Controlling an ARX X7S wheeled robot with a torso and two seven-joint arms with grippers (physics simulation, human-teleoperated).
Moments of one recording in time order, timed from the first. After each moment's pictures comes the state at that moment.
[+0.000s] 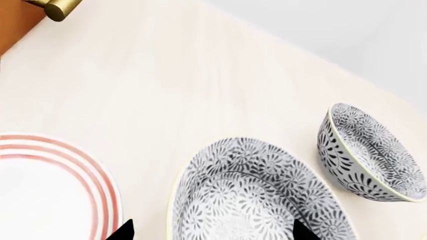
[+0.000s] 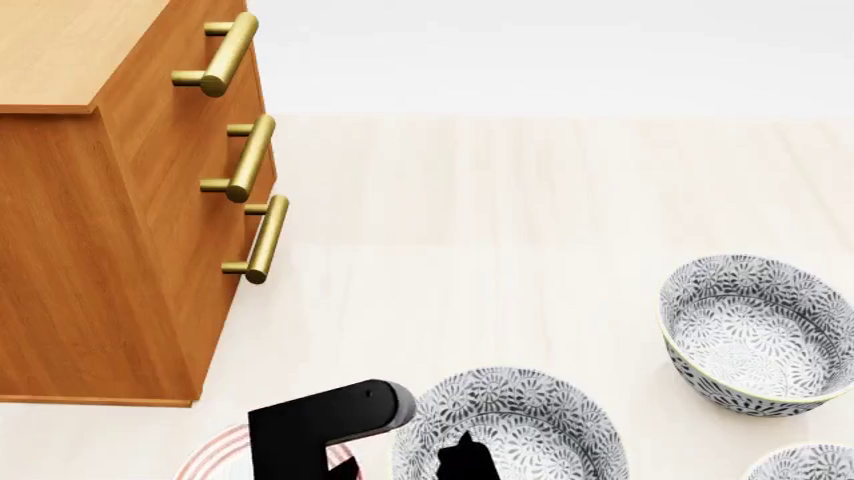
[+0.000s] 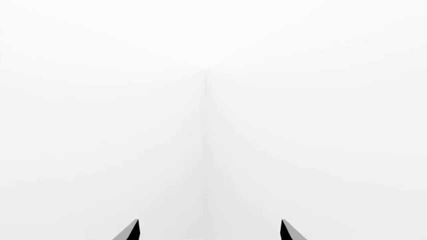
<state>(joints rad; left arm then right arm) -0.49 -0.04 0.78 0.17 -1.09 -0.37 -1.05 -0.67 0.20 0.42 -1.00 0.12 -0.08 0.57</state>
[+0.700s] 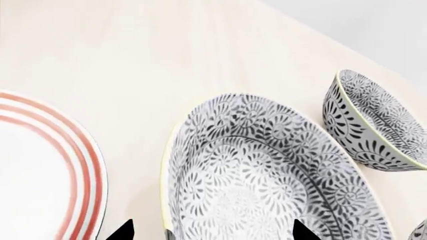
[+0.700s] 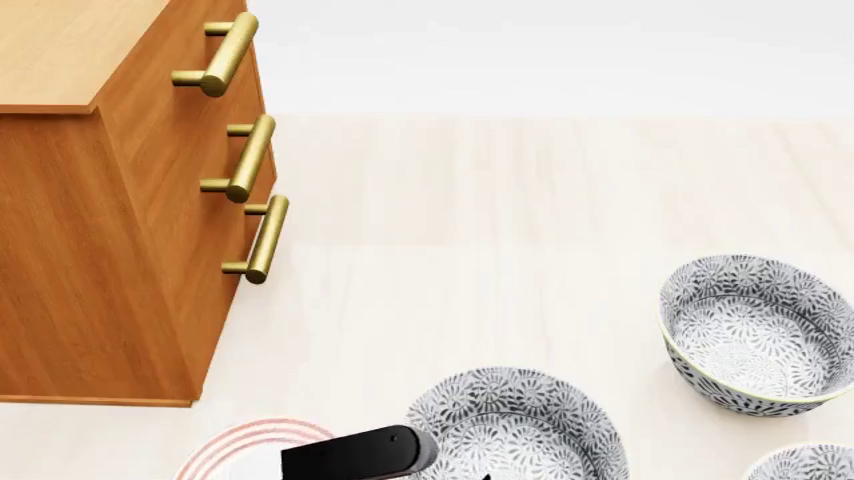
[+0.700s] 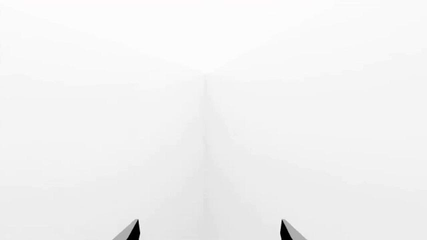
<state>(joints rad) -0.46 -0.04 0.87 0.01 -1.07 -0.25 -0.92 -0.70 0.21 0.43 -1.01 0.12 -0.11 0.59</state>
